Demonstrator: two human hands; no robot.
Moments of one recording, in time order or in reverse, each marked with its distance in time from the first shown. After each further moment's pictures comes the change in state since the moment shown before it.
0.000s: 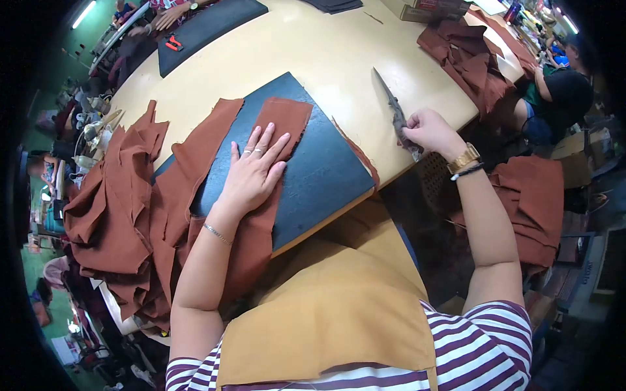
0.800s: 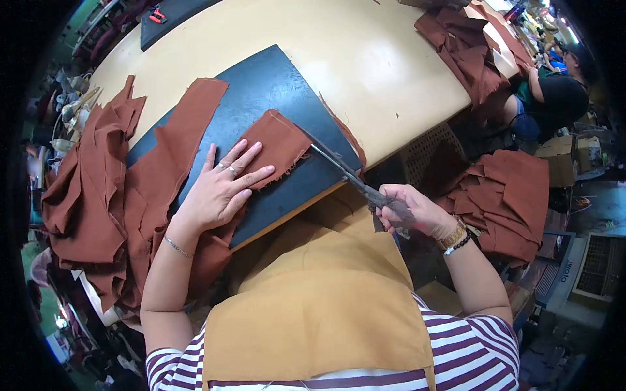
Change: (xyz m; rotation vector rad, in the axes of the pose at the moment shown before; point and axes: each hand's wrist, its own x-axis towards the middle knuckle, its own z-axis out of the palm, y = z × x) left_hand -0.057 -0.003 -0.026 -0.036 -0.164 0.277; right_hand -0.130 0.022 0.070 0.581 -0.501 -0.005
